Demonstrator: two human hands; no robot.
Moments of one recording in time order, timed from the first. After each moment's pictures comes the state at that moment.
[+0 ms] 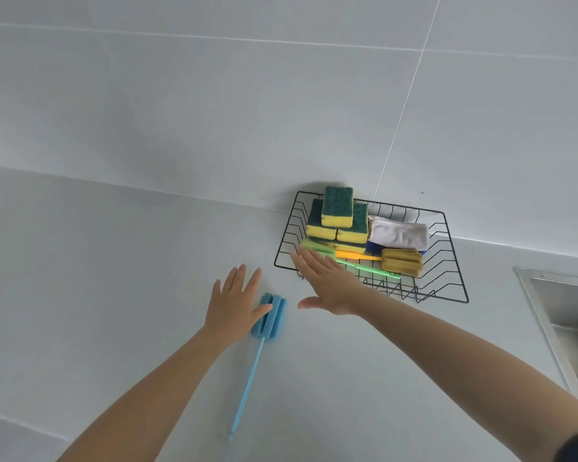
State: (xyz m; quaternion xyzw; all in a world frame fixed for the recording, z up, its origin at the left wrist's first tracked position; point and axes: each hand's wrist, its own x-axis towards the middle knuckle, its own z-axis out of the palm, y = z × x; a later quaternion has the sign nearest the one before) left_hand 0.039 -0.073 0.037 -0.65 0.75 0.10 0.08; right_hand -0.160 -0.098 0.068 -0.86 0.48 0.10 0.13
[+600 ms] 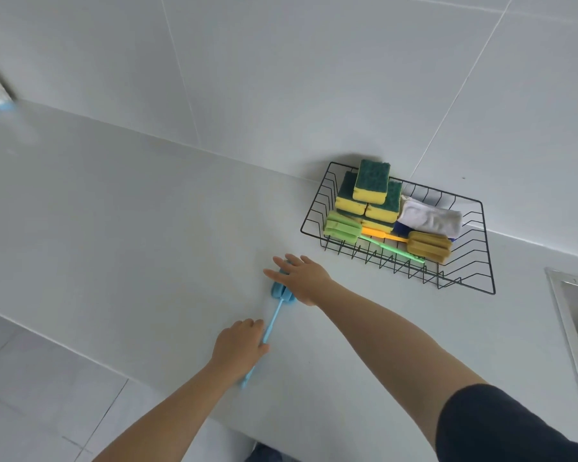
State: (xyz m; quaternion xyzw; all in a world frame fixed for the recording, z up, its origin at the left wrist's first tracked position) left_hand 0.051 0.026 -0.019 -0.67 0.70 0.21 0.12; right_hand -0.083 -0.086 0.012 -0.90 0.37 0.24 0.04
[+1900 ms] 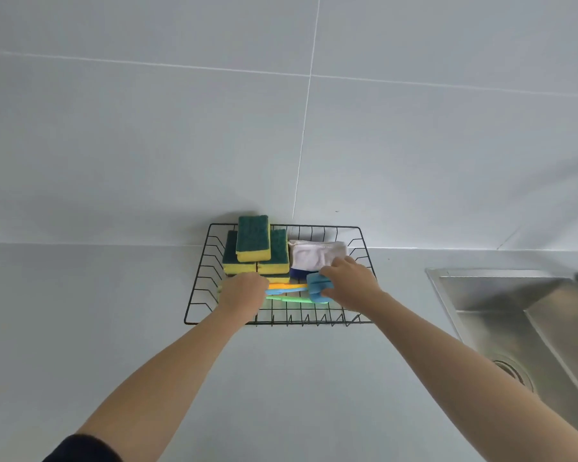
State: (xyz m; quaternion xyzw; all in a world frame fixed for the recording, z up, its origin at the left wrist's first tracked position) left_hand -0.117 -0.188 0.046 -0.49 0.87 0.02 0.05; right_hand -0.306 -0.132 0.088 -0.69 0.72 0.07 0.10
